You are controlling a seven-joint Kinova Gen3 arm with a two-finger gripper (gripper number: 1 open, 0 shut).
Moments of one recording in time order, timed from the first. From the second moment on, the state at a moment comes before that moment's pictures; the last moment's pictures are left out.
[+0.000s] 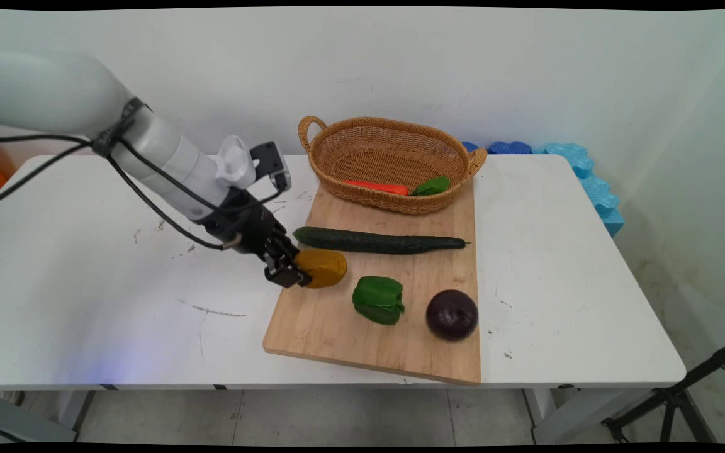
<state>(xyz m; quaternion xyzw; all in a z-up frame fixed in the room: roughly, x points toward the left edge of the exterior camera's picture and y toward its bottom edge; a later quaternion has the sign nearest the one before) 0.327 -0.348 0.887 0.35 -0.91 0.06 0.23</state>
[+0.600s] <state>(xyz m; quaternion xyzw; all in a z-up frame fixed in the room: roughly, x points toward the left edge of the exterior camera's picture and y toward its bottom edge) 0.316 -0.346 0.846 0.37 -0.90 0.05 0.22</state>
